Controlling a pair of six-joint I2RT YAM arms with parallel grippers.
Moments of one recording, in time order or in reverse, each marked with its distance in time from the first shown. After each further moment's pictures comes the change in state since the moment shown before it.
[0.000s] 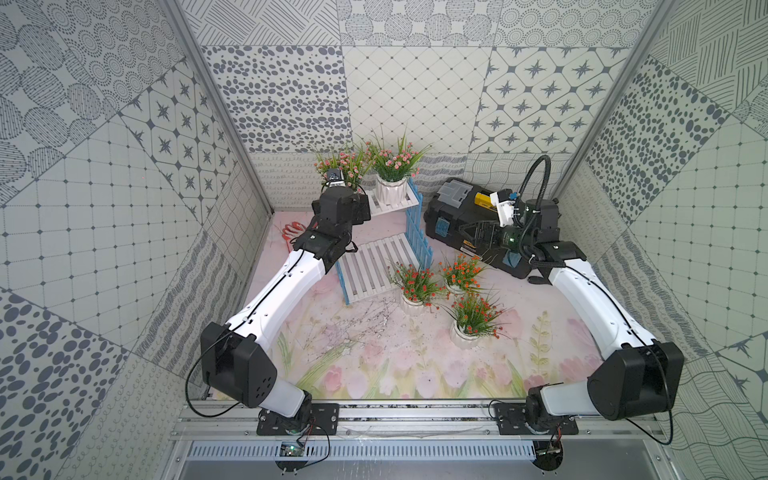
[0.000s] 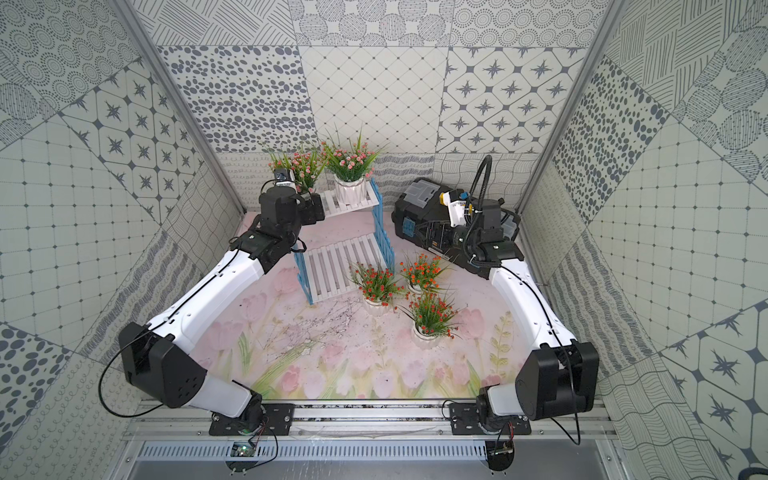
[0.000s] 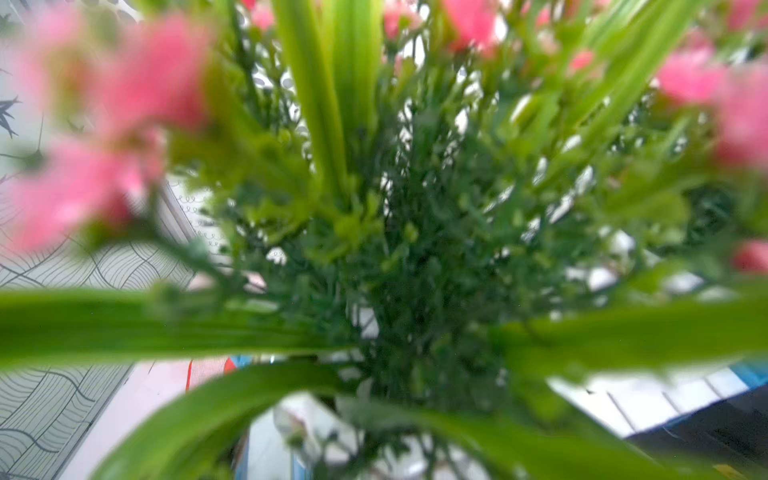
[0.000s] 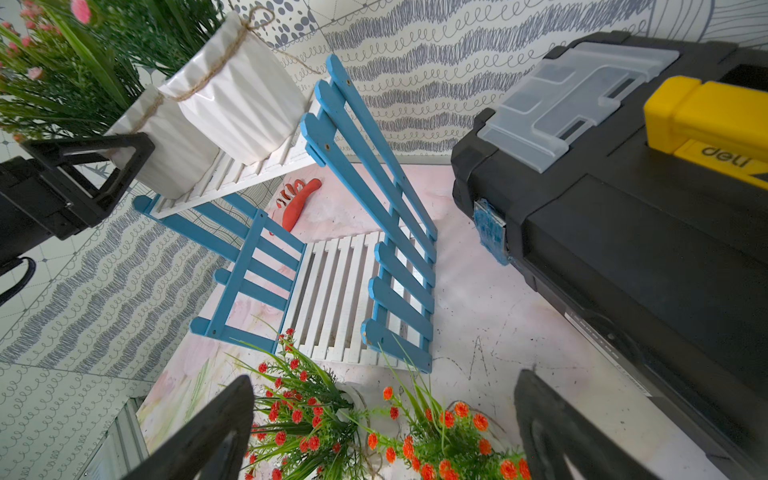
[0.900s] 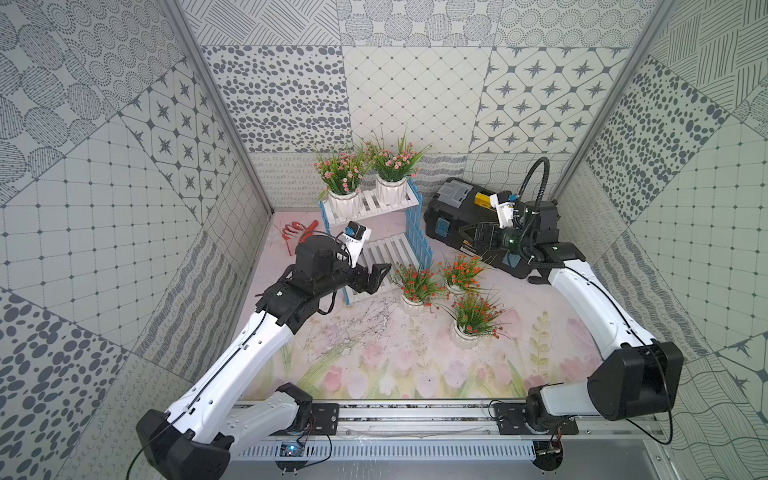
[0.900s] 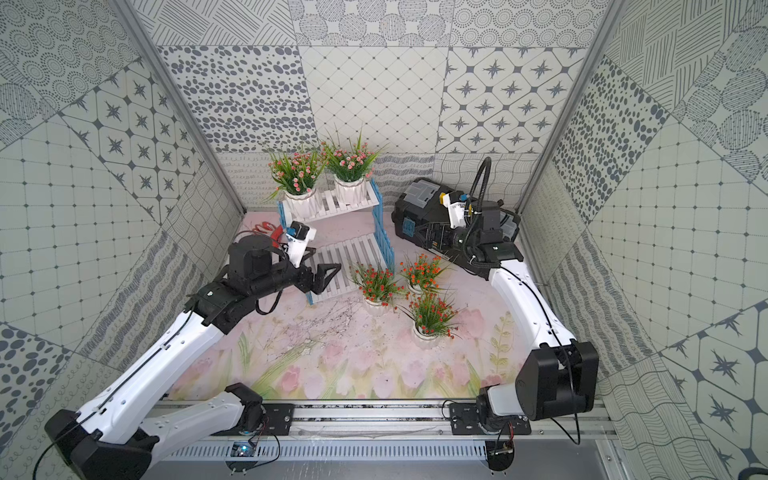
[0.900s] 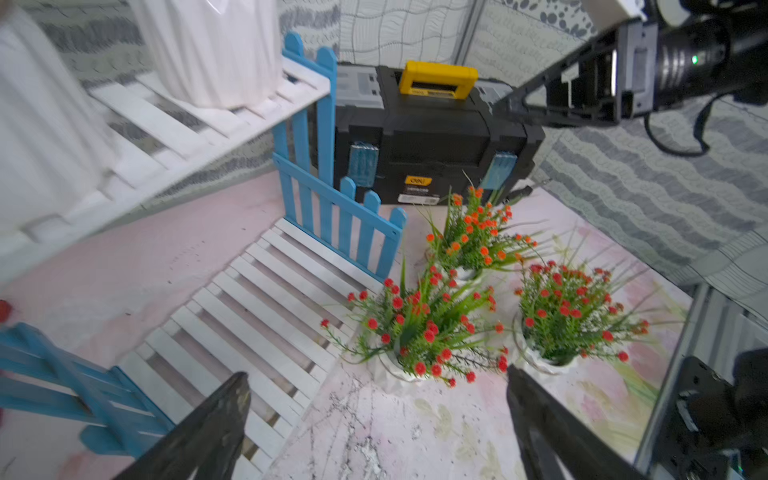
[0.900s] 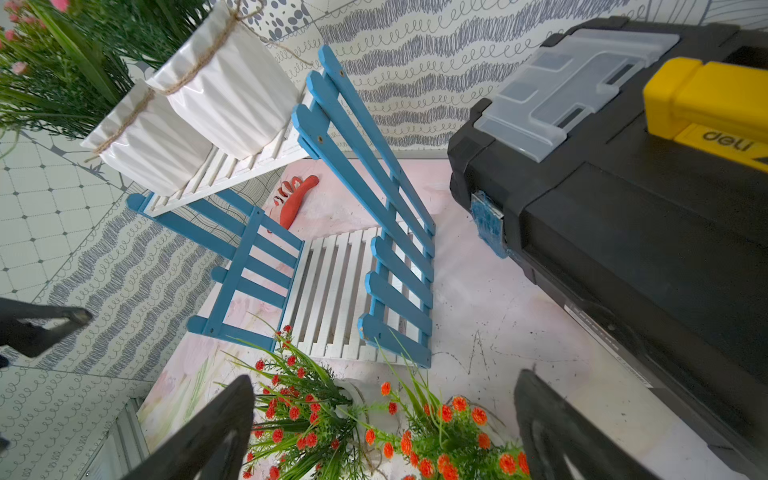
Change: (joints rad) left arm -0.097 -0.452 -0.390 -0.221 0.714 0.149; right arm 0.000 -0.001 -0.016 0.003 0.004 0.009
